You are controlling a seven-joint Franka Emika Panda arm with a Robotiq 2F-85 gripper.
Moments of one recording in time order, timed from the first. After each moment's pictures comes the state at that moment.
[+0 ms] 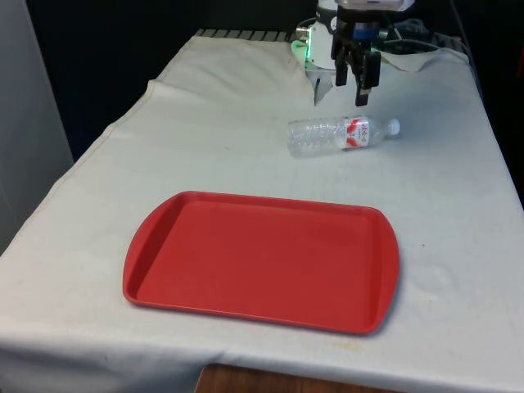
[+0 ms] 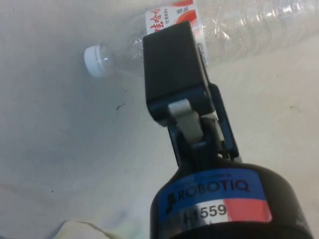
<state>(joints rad) 0.03 -0.06 0.08 -2.69 -0.07 2.64 -1.89</state>
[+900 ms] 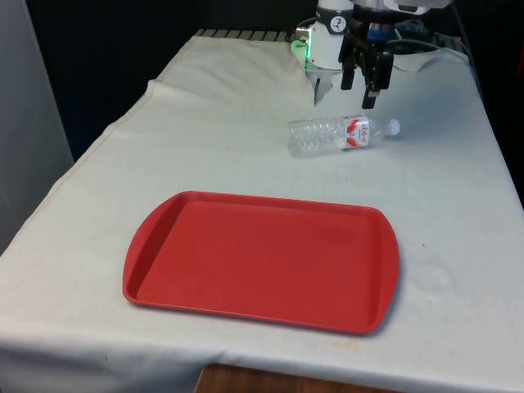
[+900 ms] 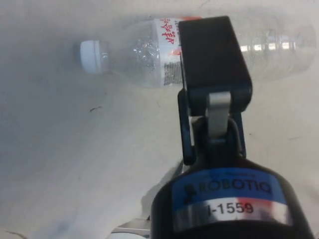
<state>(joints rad) 0.03 -0.05 0.12 -2.70 -0.34 2.71 -1.61</state>
